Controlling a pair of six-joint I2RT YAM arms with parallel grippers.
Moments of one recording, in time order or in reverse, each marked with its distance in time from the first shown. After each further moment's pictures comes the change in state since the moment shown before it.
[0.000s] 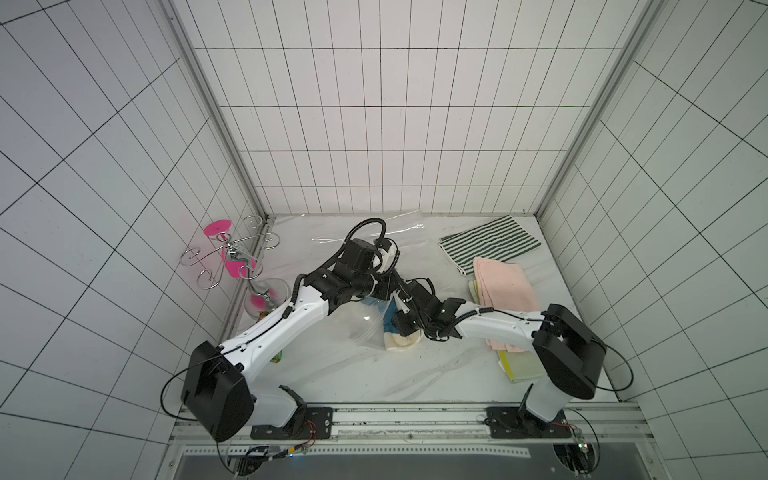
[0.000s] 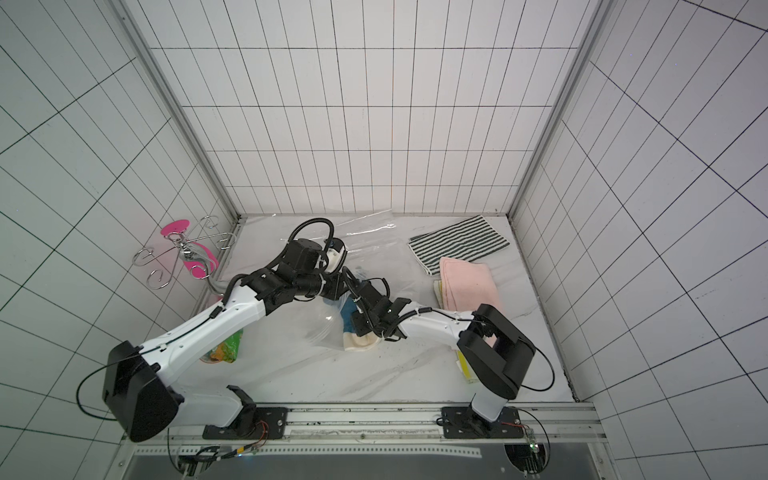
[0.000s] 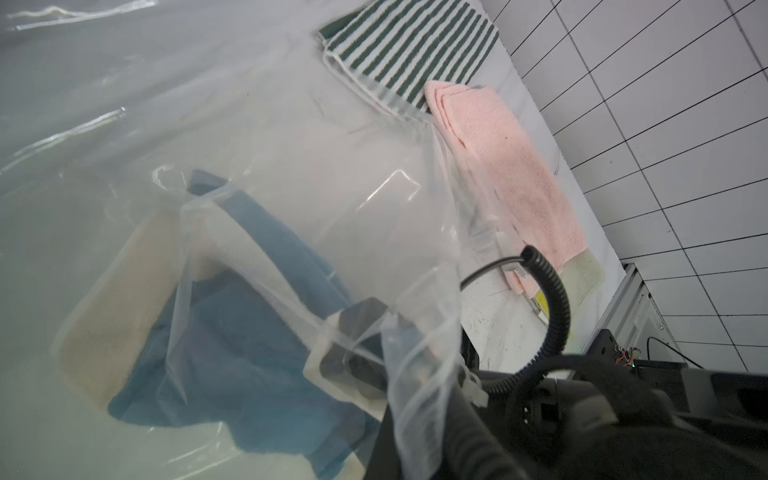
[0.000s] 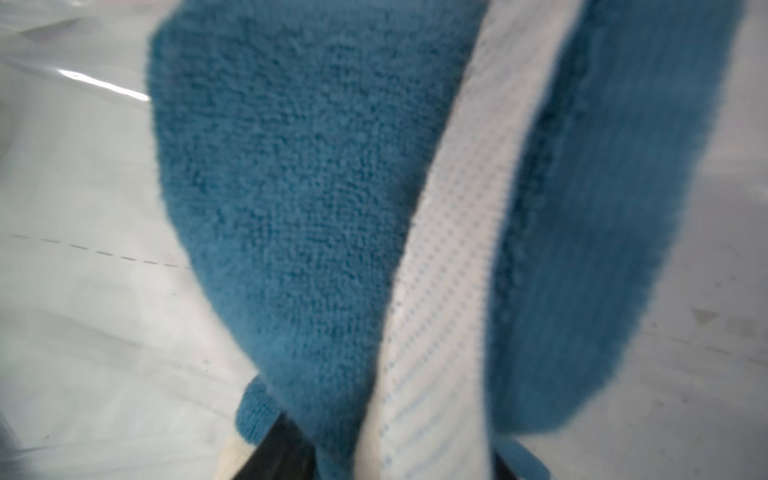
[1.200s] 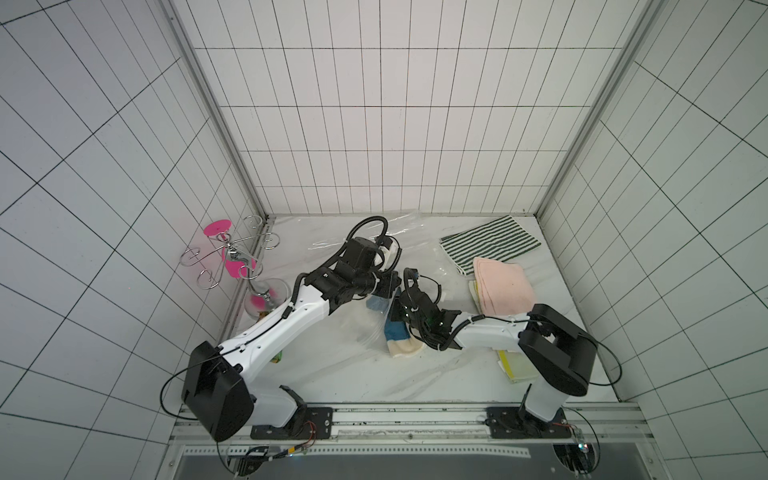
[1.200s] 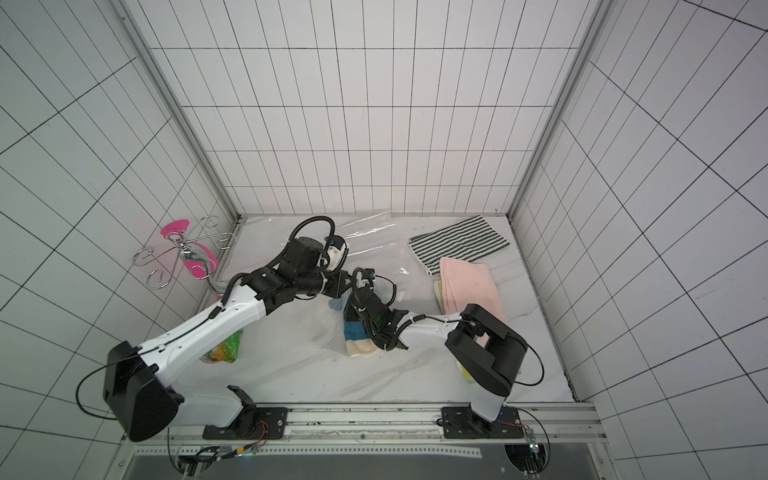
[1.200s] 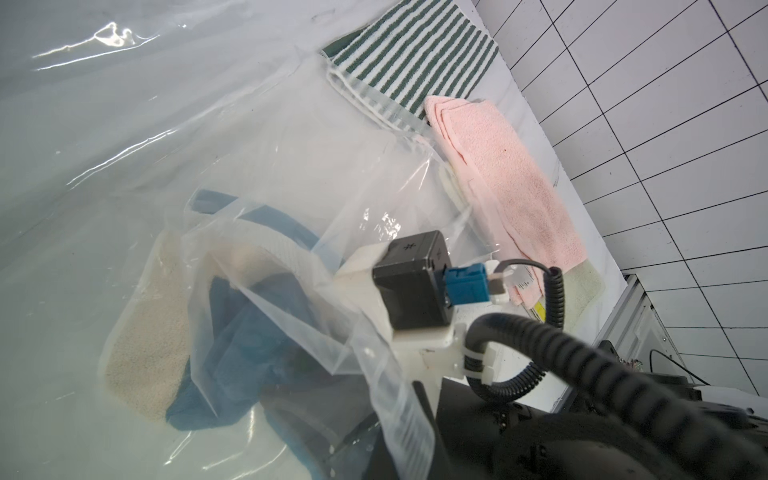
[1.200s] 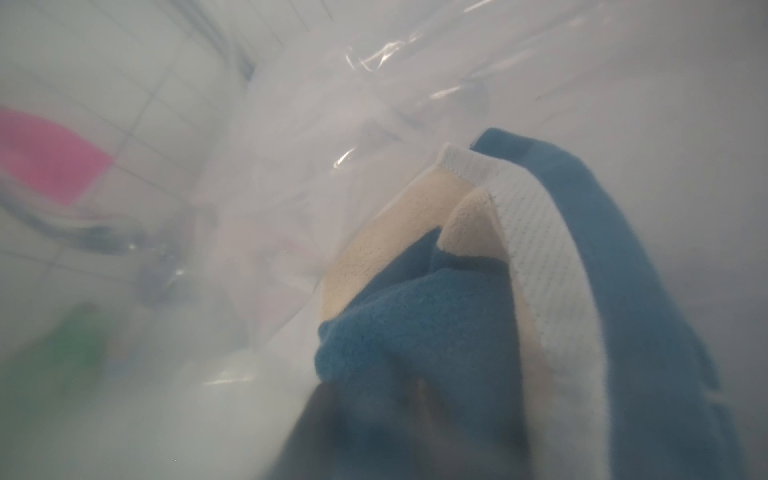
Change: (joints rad) left arm -0.021 -0.001 0.041 0.008 -0.039 -0.017; right arm 0.055 0.035 -0.120 0.558 0.260 0.377
